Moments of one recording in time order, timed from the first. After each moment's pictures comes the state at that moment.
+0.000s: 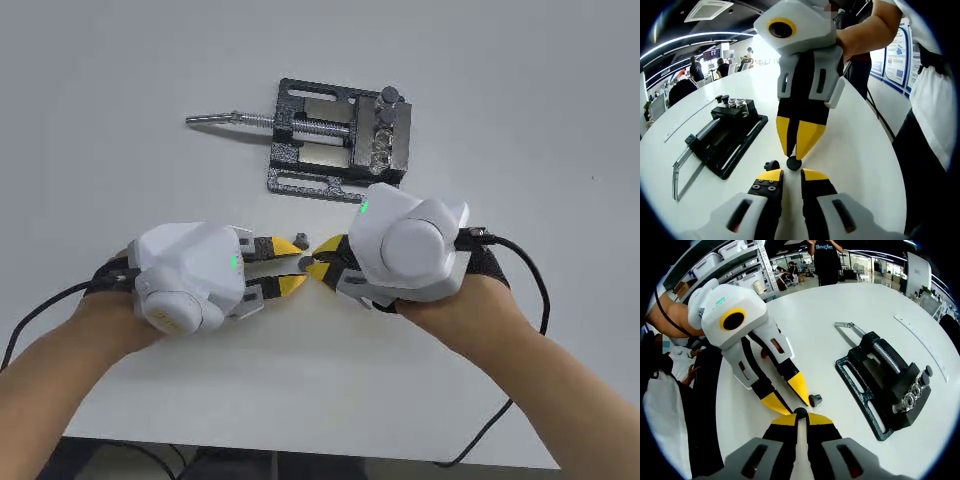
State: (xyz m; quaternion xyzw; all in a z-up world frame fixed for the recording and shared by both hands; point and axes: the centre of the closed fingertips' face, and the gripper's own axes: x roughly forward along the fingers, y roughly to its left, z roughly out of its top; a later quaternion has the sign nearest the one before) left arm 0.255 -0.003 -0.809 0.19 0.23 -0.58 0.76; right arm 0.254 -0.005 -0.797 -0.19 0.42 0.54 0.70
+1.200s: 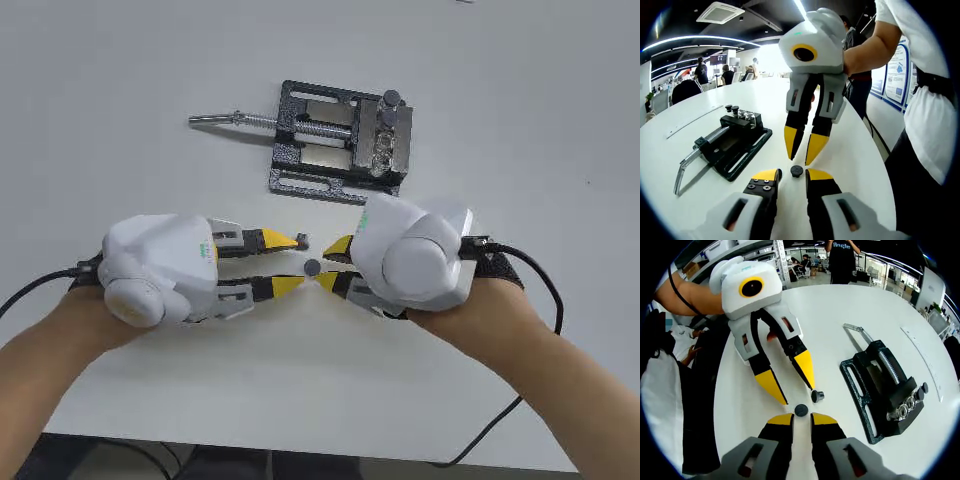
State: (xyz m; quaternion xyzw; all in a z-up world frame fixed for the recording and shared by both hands) left arm 0.258 0.006 -0.776 0.10 0.20 -0.58 0.78; right arm 0.247 -0.008 -0.792 -0.27 0.40 0.56 0.67
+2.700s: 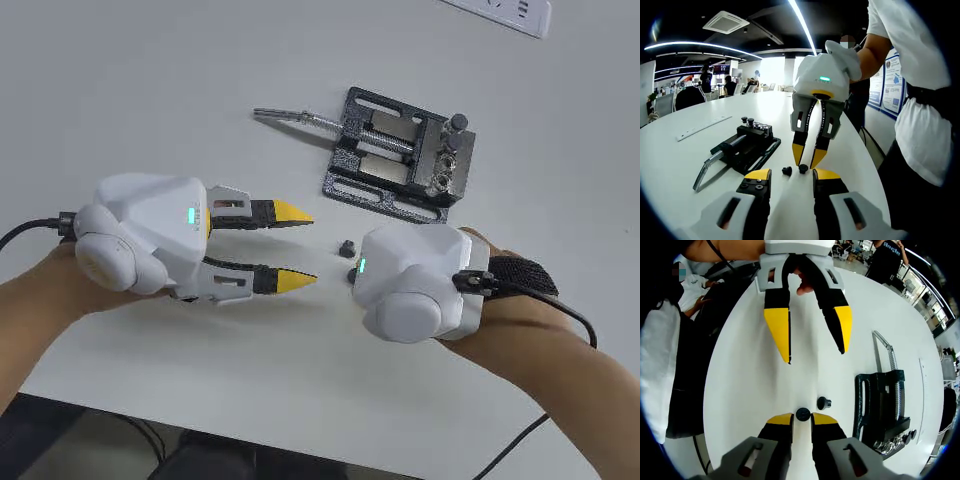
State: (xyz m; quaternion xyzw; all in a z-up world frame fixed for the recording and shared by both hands) left arm 0.262 0.044 -0.743 0.07 0.16 -0.59 0.79; right arm 0.243 -0.002 -0.802 -0.44 0.39 0.58 0.56
